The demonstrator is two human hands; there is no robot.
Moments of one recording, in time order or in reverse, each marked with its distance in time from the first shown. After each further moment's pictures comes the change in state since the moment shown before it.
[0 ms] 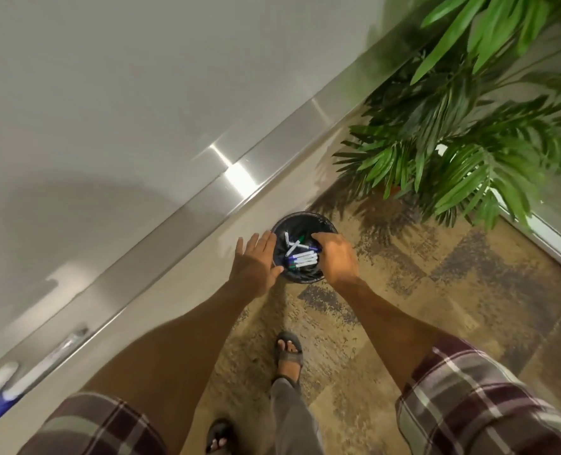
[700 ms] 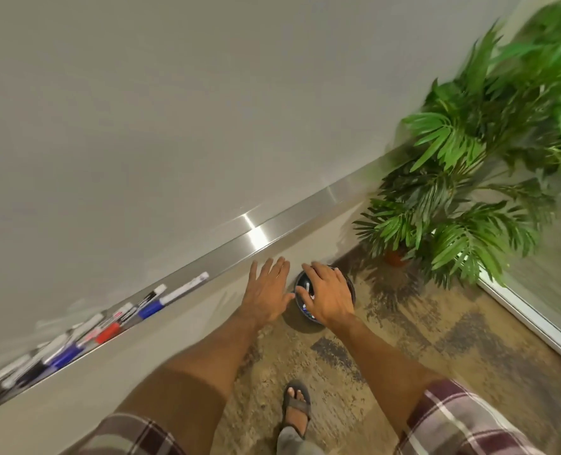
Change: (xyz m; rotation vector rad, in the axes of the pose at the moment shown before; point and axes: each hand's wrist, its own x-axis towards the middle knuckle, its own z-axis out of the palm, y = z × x) left_hand -0.174 -0.004 -0.096 0.111 0.084 -0.094; right_hand -0.147 -0.138 -0.051 -0.213 0.099 -0.345
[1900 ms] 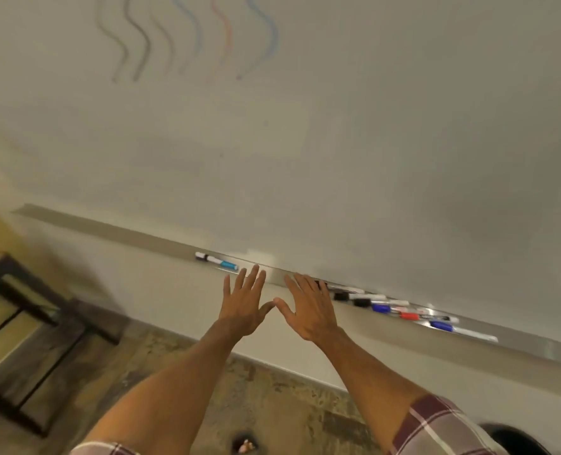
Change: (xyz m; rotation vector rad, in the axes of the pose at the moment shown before) left_hand -0.545 -0.278 0.038 -0.162 0.324 -0.985; right_hand -0.187 -0.543 0.021 -0.008 -0.157 -0.899
